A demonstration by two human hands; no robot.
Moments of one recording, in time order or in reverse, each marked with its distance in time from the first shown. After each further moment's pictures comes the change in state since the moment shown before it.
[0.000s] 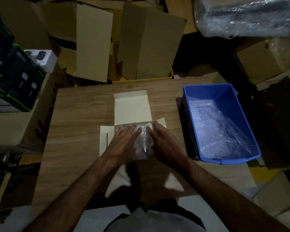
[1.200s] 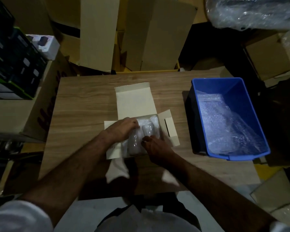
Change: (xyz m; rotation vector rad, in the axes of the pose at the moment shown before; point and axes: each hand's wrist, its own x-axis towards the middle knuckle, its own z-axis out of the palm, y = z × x) left_hand 0.039 -0.057 0.001 -0.026 -0.159 0.197; right_hand 0.014 -0.029 0.053 -0.089 -0.325 -0.138
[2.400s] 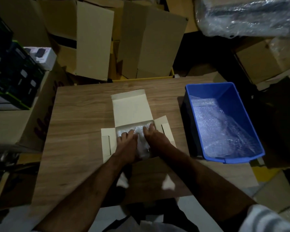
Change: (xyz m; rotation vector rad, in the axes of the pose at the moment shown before) left_hand -0.004 0.057 0.049 -0.040 0.079 -0.422; right_hand 0.032 0.027 -0.027 0.005 0.052 0.265
